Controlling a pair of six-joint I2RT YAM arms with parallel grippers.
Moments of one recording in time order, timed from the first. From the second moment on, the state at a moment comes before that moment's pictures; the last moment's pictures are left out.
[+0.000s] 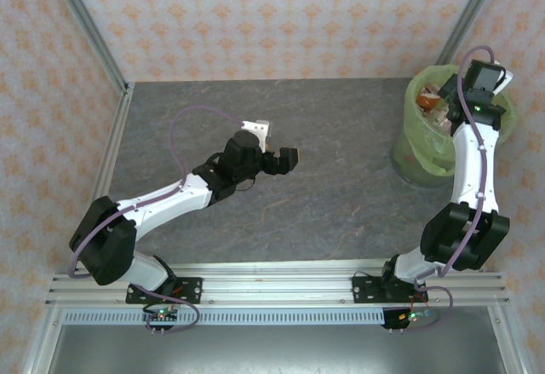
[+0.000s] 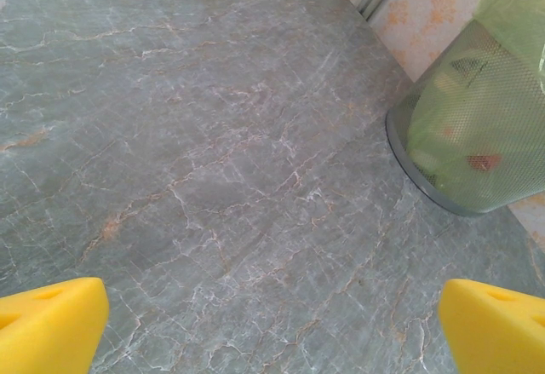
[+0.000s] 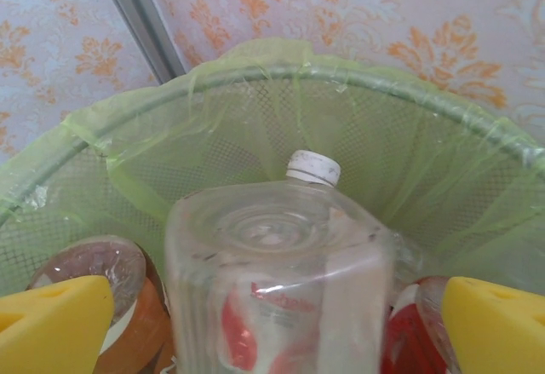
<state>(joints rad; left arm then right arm) -0.68 1.46 0.96 0.05 -0.03 -0.51 -0.33 1.50 1.54 -0.61 0.30 0.32</state>
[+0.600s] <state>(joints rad) -0.65 1.30 0.91 0.00 -0.31 -0.49 0.00 1.24 1.34 -0.35 0.29 0.25</state>
